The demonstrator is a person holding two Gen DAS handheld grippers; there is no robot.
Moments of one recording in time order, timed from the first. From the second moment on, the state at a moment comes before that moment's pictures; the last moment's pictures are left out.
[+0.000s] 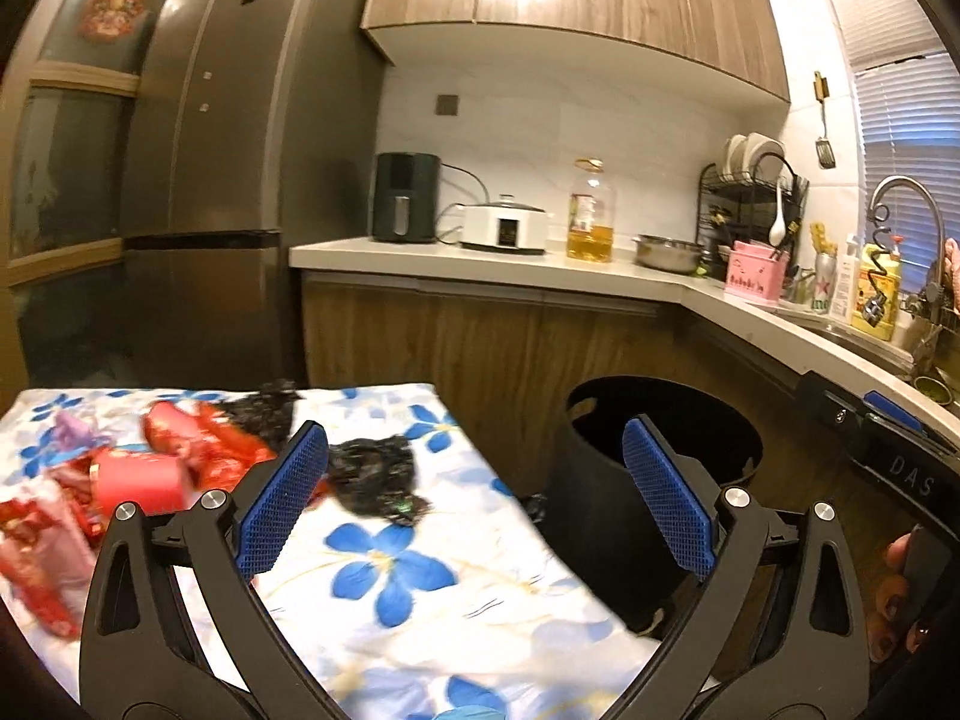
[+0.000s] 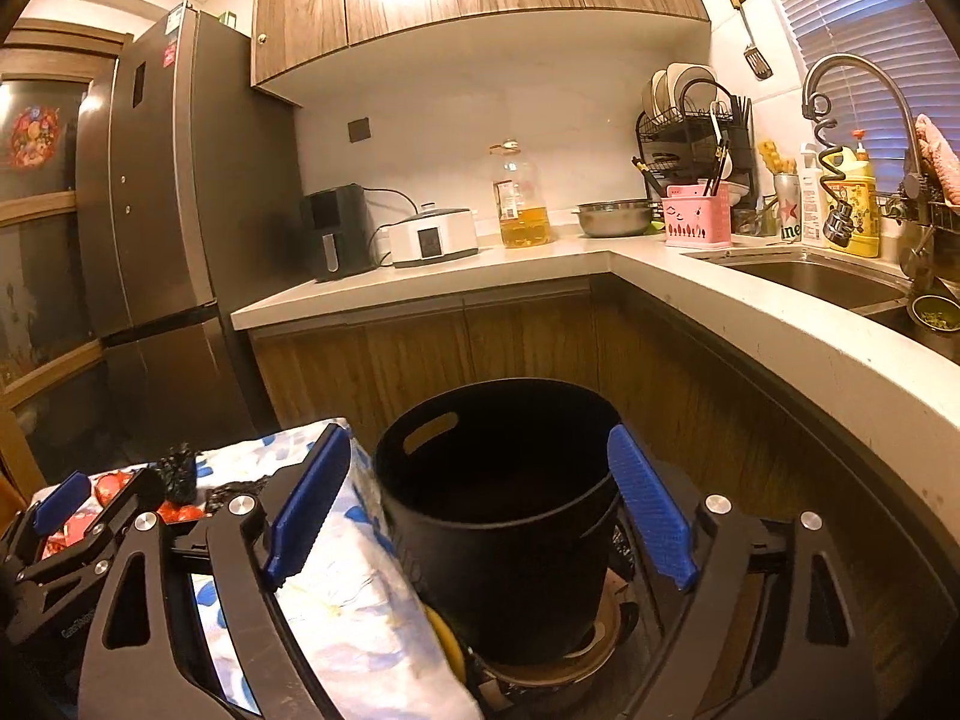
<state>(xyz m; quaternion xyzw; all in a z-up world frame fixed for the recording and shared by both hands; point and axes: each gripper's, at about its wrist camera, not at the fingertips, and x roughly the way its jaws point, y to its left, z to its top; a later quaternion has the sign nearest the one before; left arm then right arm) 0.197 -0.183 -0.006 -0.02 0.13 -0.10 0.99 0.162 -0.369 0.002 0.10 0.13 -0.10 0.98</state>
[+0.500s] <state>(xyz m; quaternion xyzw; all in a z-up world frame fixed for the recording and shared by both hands) 0.139 -0.082 -0.014 -0.04 0.12 0.01 0.99 0.145 -0.297 -0.011 0.10 0.15 -0.04 0.98</state>
